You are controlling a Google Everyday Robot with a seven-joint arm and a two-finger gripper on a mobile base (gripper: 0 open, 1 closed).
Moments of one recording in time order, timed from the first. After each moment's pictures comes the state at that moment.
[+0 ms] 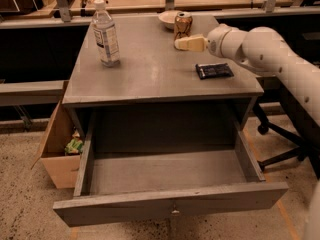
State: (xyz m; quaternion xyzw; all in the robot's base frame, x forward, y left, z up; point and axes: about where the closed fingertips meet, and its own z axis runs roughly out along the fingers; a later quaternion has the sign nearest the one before) arm 0.832 -0.141 0.914 -0.22 0.74 0.15 0.62
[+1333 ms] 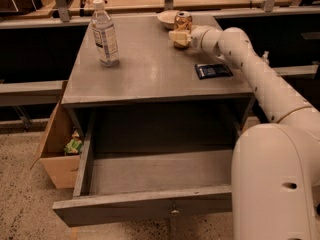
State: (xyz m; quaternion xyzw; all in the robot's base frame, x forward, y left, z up) arm 0.937 -0.105 0.877 -0.21 0.72 0.18 0.63
